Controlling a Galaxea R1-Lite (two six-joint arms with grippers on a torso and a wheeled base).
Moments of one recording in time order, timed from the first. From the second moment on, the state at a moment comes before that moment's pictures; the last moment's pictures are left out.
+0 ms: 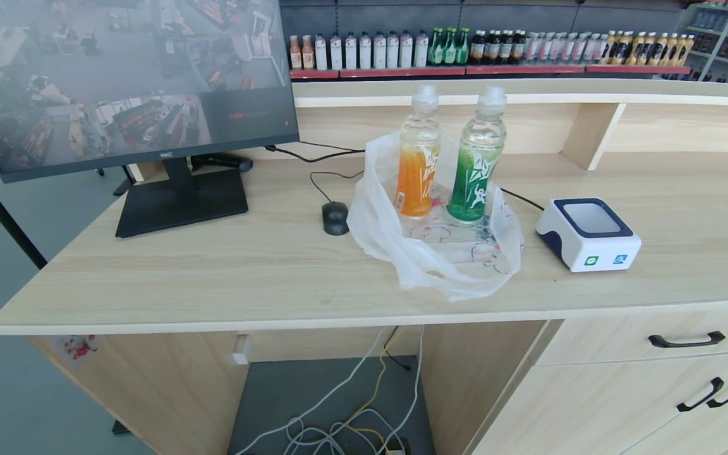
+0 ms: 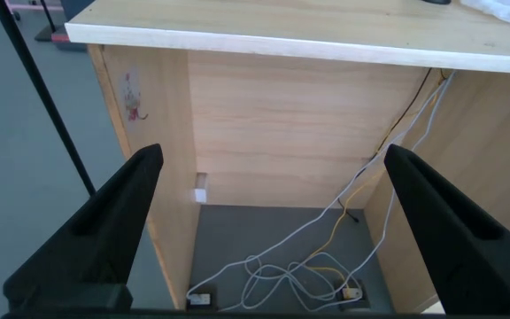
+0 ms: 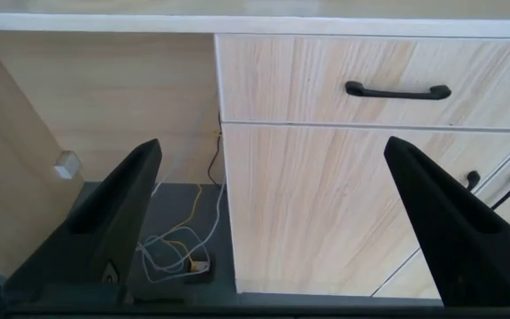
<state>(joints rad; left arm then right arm) 0.00 0.00 0.00 0.00 0.00 0.00 0.00 0.00 0.00 0.00 0.04 -0.04</state>
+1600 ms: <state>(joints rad) 0.00 0.00 0.00 0.00 0.00 0.00 0.00 0.00 0.00 0.00 0.04 -0.04</state>
